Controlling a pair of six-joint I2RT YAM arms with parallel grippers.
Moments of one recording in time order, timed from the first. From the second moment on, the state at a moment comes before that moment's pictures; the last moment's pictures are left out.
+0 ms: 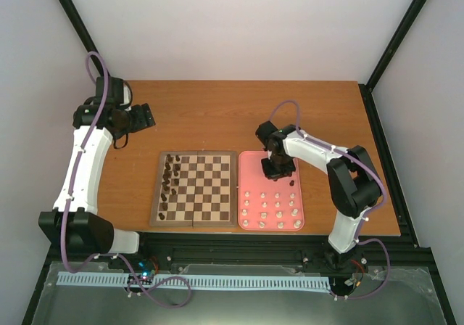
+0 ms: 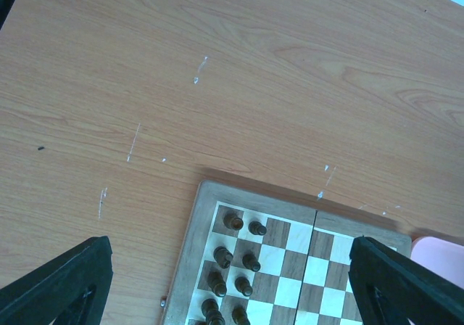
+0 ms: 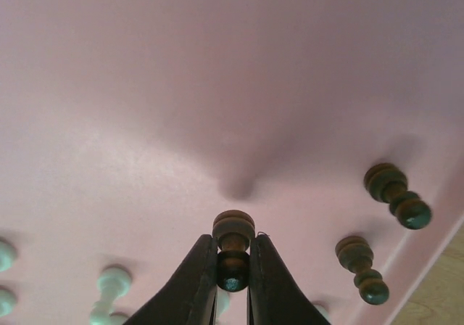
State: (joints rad) left arm 0.01 1.37 1.49 -1.07 0.03 -0.37; right arm 0.57 1.80 1.22 -0.97 0.01 0.35
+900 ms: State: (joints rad) left arm 0.00 1.34 1.49 -1.07 0.04 -0.37; right arm 1.13 2.36 2.30 -1.24 -0.12 0.33
